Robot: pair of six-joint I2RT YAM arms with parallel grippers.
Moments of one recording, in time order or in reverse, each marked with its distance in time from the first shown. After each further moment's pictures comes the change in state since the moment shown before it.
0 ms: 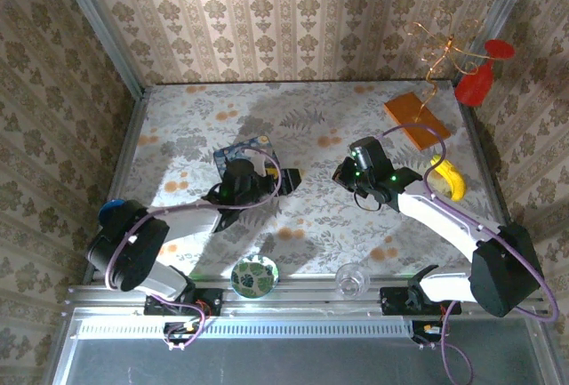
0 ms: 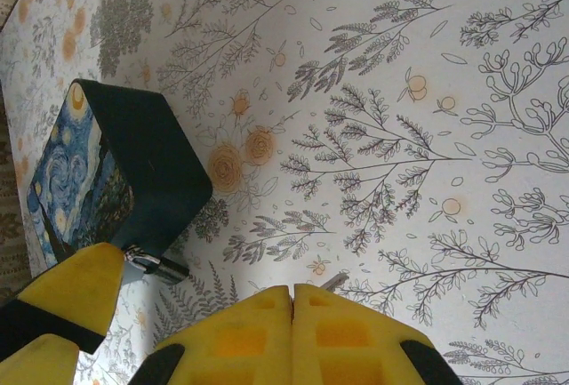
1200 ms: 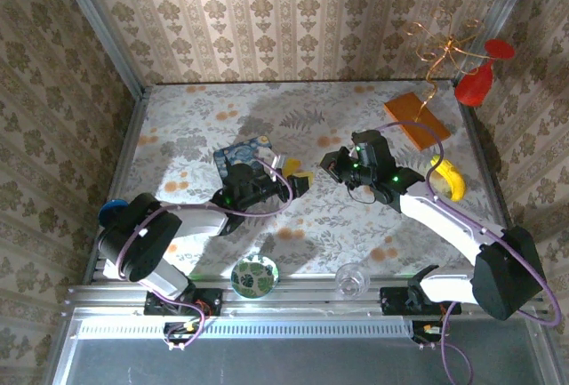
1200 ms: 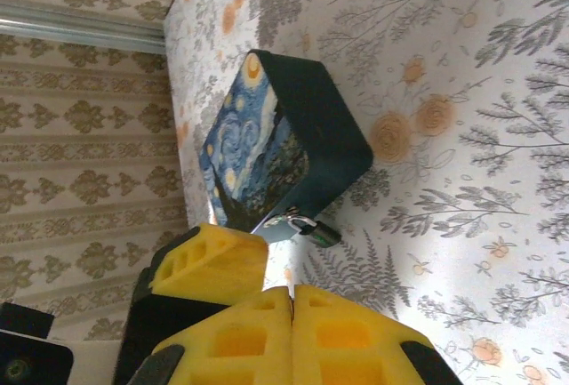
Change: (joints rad) left arm -0.050 0.060 -0.032 0.371 0.153 0.326; right arm 0.000 -0.021 0.009 0.213 -0.228 0.122
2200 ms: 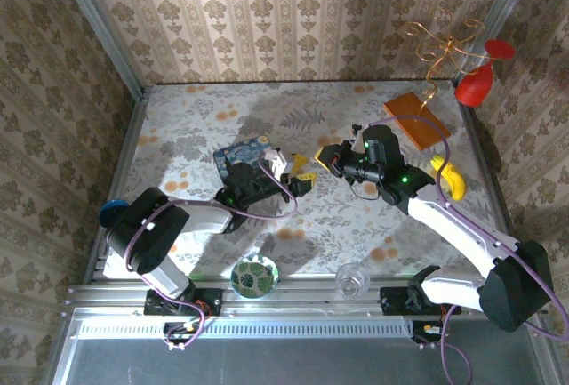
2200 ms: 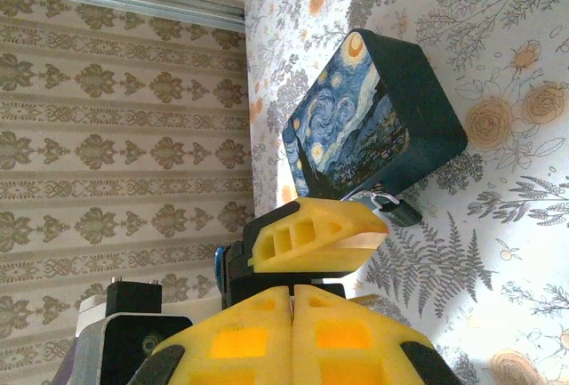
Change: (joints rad) left arm 0.000 0.064 0.031 0.131 0.097 0.201; right arm 0.000 -0.074 0.035 0.014 -0.088 0.016
